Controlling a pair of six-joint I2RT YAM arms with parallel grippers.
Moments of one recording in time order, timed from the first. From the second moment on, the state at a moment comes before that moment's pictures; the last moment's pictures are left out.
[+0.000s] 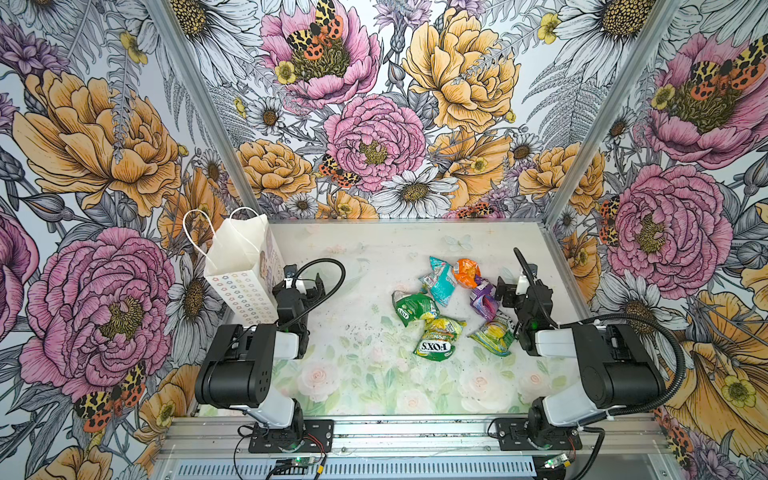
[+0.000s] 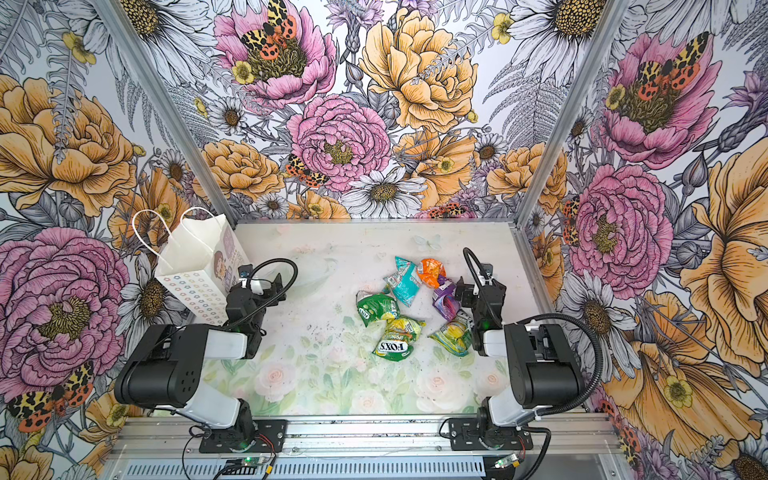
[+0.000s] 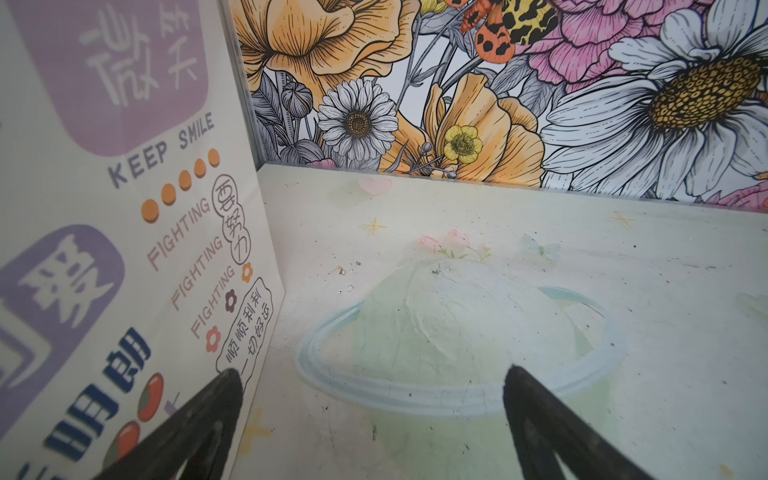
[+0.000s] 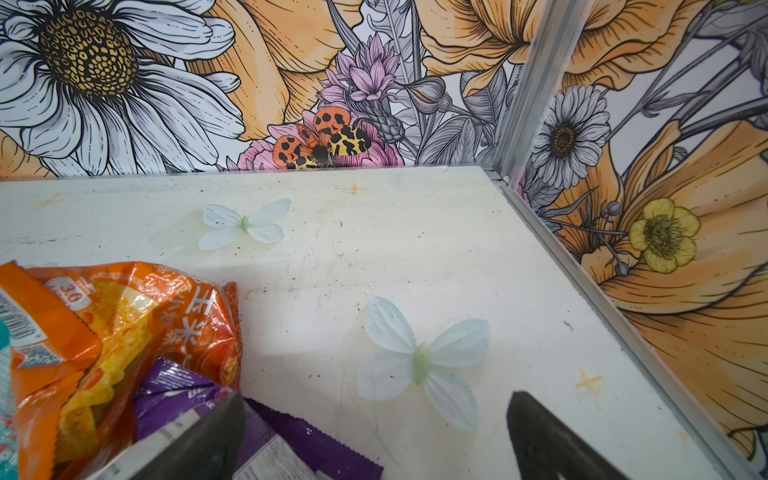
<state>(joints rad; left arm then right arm) -0.01 1.55 0.36 0.99 -0.15 -0.06 -0.02 1.53 0.38 0.85 0.10 0.01</state>
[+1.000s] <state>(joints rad) -0.04 1.31 0.33 0.91 -0.15 -0.03 -0.02 1.47 0.38 0.79 0.11 0.01</state>
